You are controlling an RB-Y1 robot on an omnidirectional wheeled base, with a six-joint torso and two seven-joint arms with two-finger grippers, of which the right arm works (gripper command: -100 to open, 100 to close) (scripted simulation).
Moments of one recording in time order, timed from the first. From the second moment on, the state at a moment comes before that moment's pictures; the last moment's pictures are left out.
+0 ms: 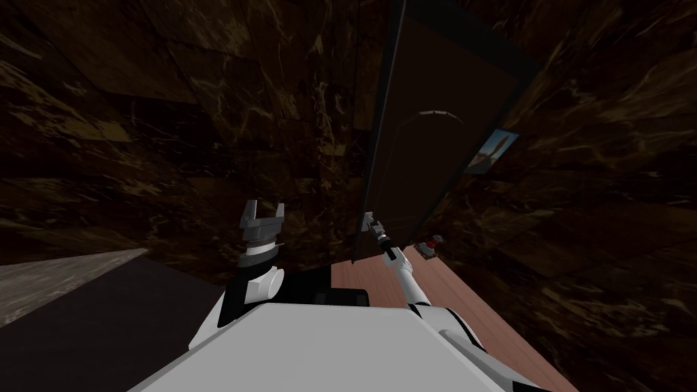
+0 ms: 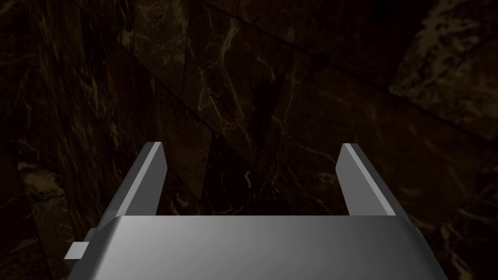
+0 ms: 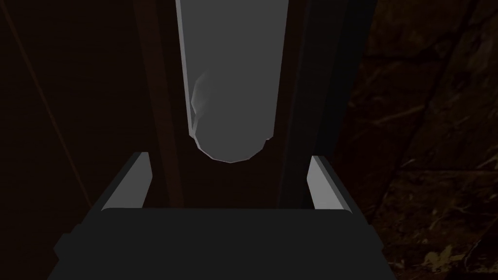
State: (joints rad) arm -0.27 -0.20 -0.11 -0.90 0.57 -0.54 0.86
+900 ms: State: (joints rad) arm -0.27 -0.19 -0.16 -0.89 0.51 -0.50 0.94
